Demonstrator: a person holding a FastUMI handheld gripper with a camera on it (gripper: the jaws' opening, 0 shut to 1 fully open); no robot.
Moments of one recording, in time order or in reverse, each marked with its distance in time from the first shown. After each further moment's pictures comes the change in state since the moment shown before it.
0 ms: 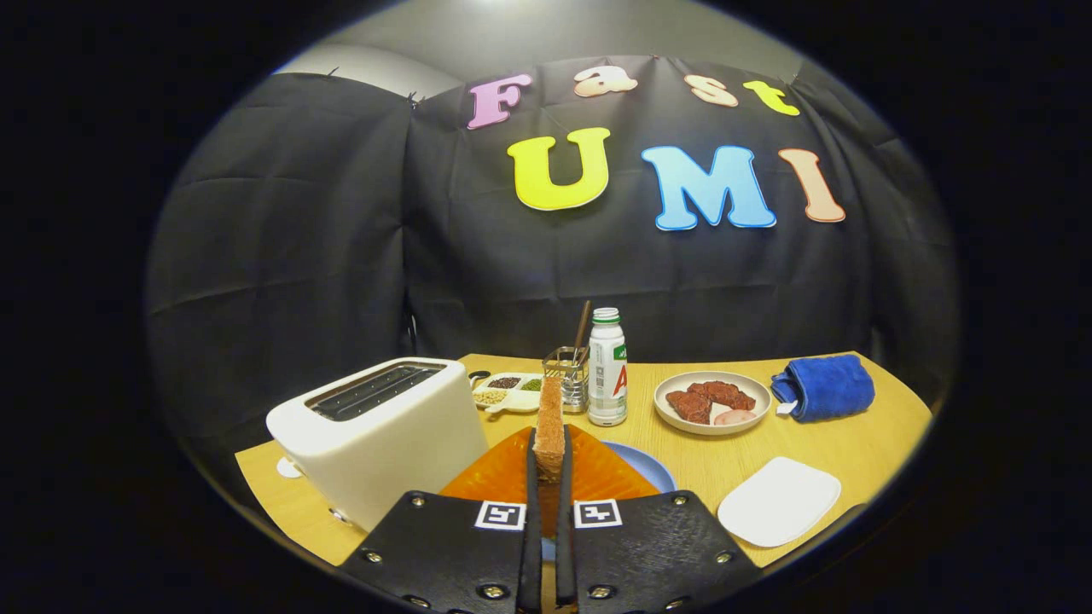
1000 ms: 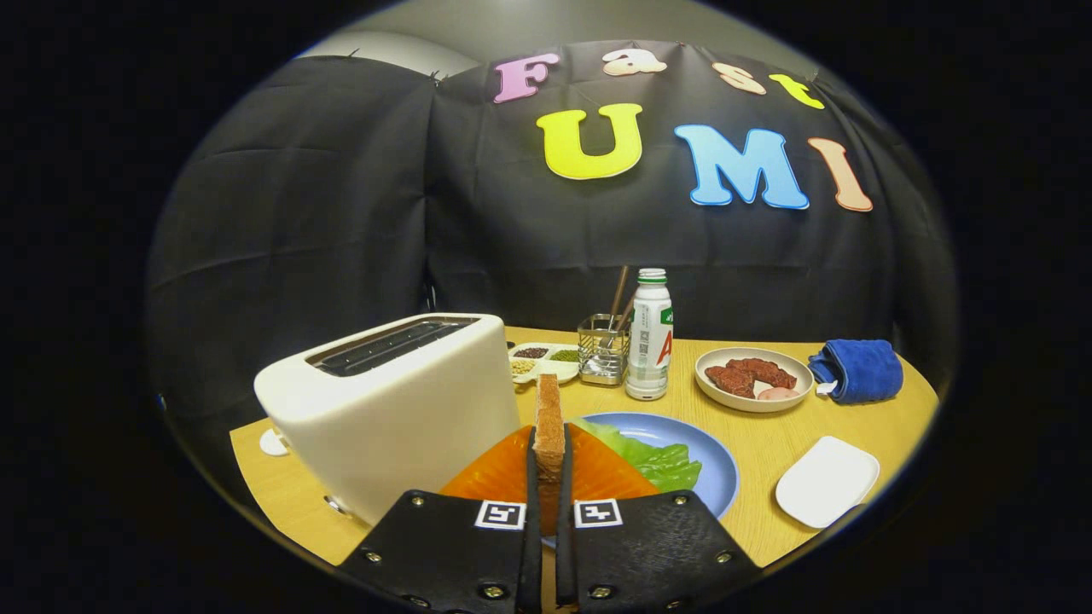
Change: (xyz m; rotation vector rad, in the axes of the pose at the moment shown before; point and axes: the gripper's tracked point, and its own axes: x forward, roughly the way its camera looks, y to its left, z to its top) arm 0.028 0.023 -0.038 -0.023 0.063 0.040
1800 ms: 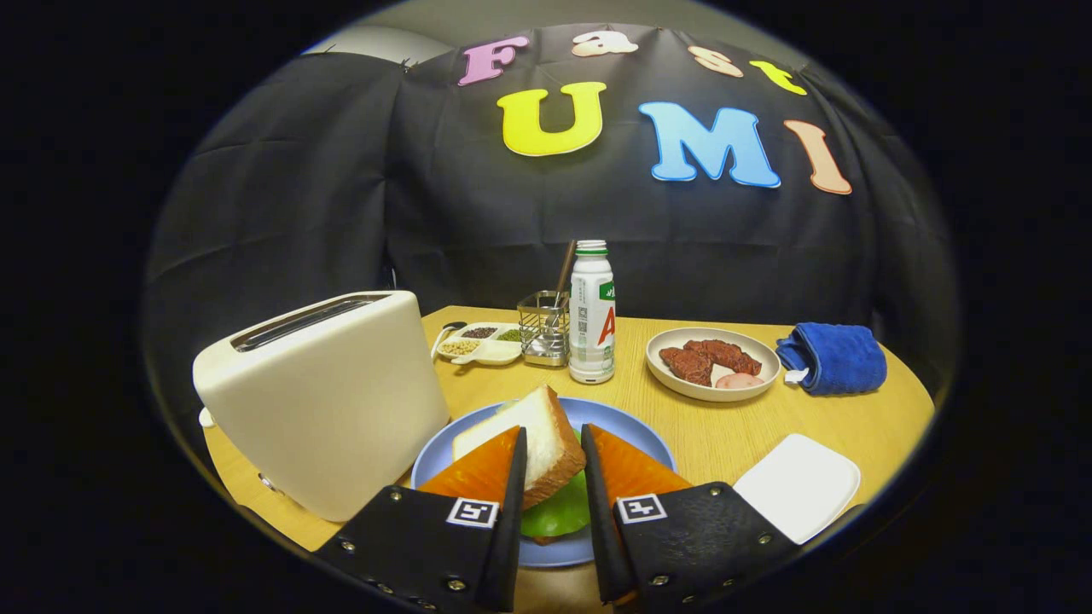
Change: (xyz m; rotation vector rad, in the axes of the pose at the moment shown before) arm 0.015 -0.062 -0.024 0.032 0.098 -0.059
